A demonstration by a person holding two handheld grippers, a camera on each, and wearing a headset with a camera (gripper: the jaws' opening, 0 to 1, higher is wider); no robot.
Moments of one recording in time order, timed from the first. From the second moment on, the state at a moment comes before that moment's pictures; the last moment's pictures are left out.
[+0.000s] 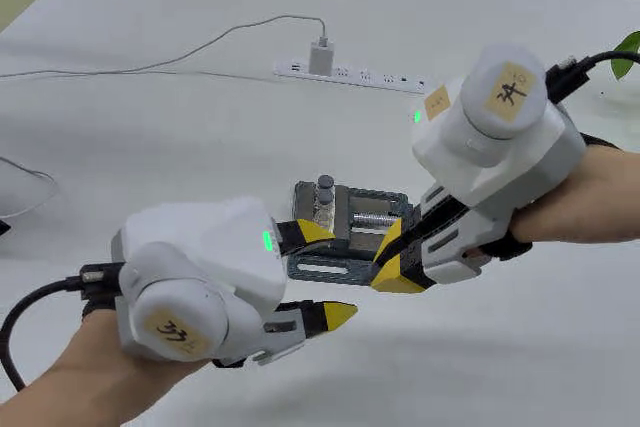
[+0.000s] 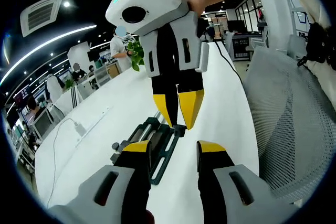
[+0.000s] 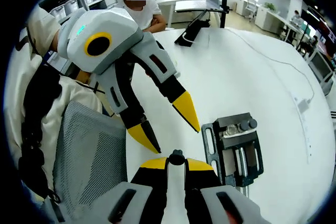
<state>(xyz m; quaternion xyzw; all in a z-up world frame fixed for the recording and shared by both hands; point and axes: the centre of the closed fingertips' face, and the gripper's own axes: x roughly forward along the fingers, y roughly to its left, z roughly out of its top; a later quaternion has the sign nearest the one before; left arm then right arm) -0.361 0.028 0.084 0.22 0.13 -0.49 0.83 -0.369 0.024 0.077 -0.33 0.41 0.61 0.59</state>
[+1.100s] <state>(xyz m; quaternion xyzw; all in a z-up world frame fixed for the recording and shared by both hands) -0.375 0.013 0.074 0.23 0.13 -0.55 0.79 -0.382 0.025 0.073 -0.36 0.42 0.63 0.55</state>
